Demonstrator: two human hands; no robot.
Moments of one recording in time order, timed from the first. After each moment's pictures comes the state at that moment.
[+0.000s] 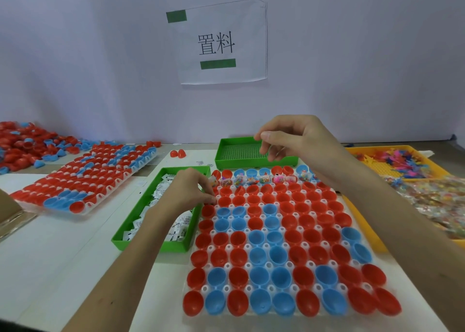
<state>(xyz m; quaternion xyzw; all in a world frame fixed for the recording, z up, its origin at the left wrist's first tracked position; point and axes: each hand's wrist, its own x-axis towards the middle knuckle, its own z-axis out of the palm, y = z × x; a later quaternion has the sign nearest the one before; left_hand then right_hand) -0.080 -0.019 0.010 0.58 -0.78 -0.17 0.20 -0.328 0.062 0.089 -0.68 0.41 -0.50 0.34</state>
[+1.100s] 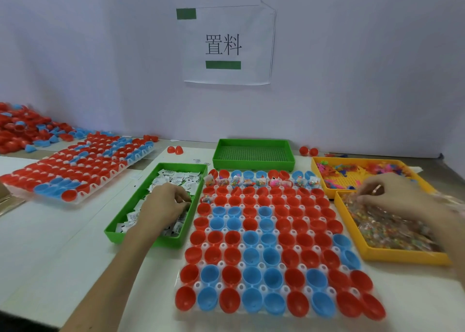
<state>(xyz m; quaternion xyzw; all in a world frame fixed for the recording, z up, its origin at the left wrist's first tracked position) -0.043 -0.008 -0.031 0.66 -0.70 -0.11 0.24 -0.495 0.065 0.005 -0.64 0.74 -0.19 0.10</state>
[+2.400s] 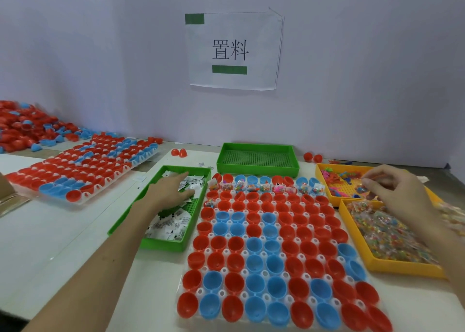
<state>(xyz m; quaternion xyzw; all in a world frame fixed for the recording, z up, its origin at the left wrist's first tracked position) -0.030 -0.063 -0.024 0.67 -0.74 -0.06 0.03 -0.479 0.067 -0.001 -0.58 0.66 -0.47 0.08</state>
